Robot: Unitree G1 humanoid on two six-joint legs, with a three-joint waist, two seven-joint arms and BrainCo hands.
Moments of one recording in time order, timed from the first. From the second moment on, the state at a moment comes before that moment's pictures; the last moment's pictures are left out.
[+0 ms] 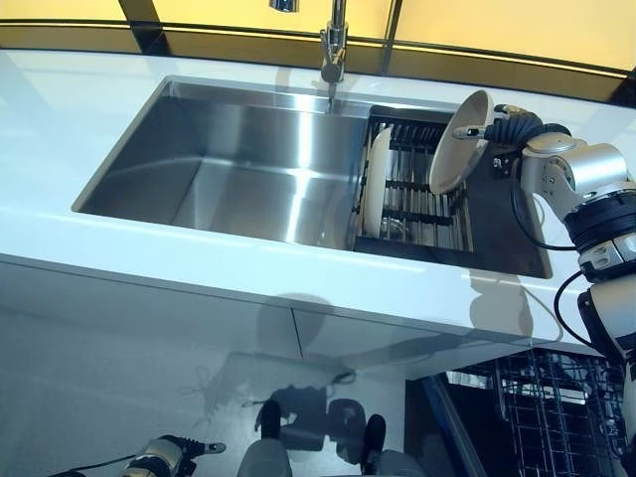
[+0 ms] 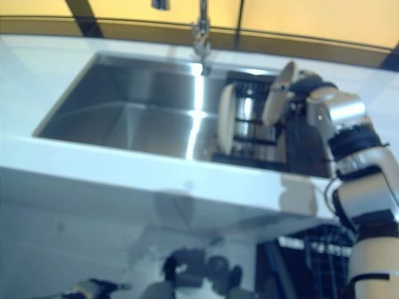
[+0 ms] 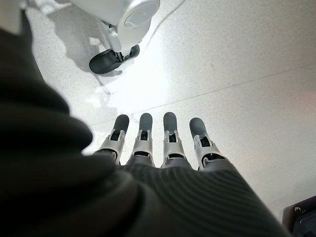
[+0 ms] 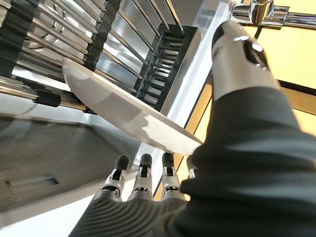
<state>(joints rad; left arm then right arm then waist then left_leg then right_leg) -0.16 0.41 -0.36 1.20 0.01 0.34 -0.12 -1.25 -0.80 0.54 0.75 0.67 0.58 -0.19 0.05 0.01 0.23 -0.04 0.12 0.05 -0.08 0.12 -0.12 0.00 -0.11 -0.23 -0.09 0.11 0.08</state>
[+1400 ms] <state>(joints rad) -0.22 0.41 -0.34 1.19 -0.10 0.36 -0.12 -1.27 -0.81 0.52 0.77 0.65 0.61 -0.35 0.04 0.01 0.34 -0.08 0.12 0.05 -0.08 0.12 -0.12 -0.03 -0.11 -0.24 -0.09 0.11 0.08</state>
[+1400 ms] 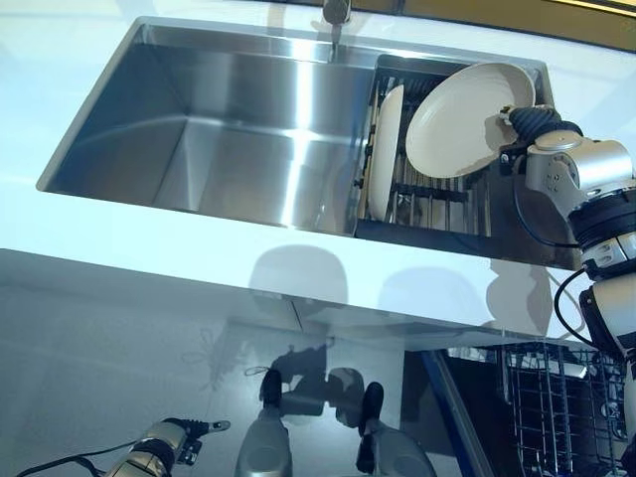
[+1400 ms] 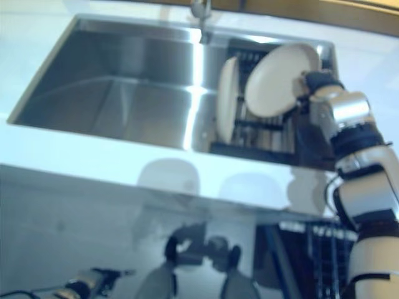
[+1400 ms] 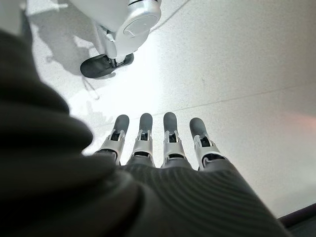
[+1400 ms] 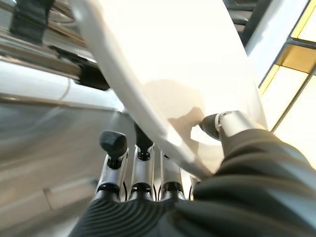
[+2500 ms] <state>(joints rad) -0.06 0.41 -0.35 1.17 -0.01 0.20 -0.12 -1.45 -1.12 0.69 0.67 0.26 0.55 -0.15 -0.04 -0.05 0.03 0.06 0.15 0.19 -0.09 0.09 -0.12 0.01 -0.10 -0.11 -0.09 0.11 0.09</state>
